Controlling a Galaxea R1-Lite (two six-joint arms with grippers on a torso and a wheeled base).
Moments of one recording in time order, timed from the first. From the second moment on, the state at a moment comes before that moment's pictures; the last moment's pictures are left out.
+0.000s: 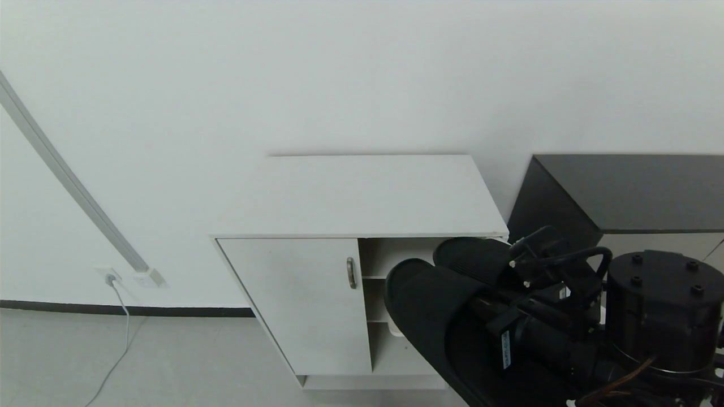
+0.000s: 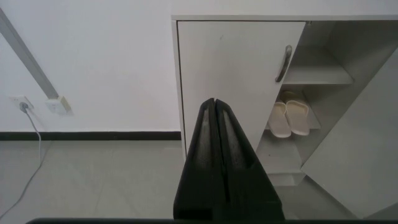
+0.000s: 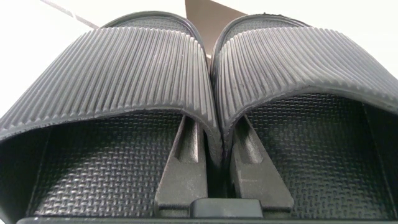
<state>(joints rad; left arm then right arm) 0.00 0.00 0.00 0.00 0.02 0.00 0.90 1.55 -0.55 -0.77 -0.34 0.04</state>
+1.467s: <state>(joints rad) 0.00 0.00 0.00 0.01 0.02 0.00 0.93 1.55 -0.52 -0.77 -0.34 0.04</state>
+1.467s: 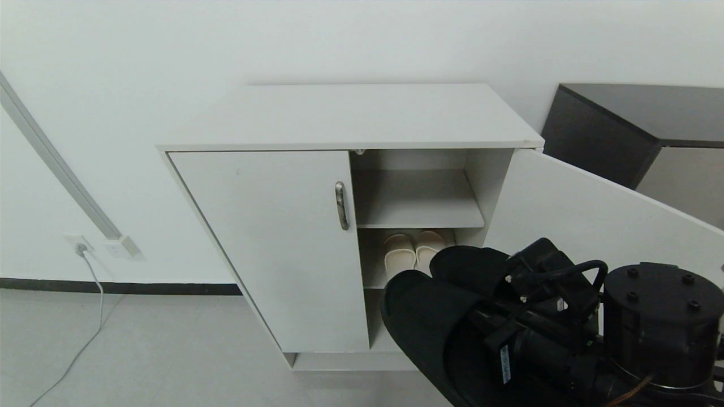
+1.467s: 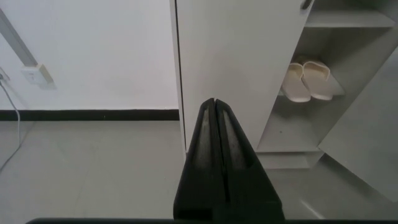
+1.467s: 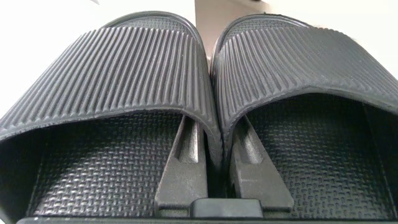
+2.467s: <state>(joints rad) 0.00 0.00 0.00 0.01 0.02 0.00 0.93 1.56 -0.52 -0.77 -0.34 0.04</state>
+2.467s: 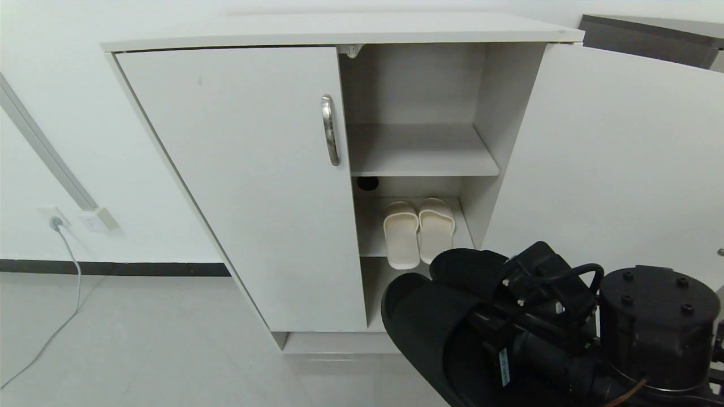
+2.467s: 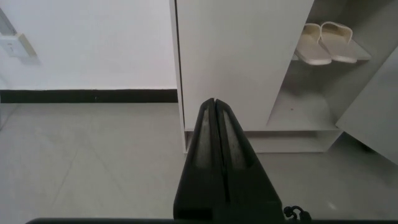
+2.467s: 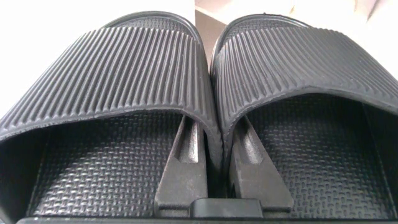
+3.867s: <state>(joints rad) 0.00 0.00 0.00 0.01 0.02 0.01 0.93 1.86 -1.38 -0.15 -0.82 0.33</state>
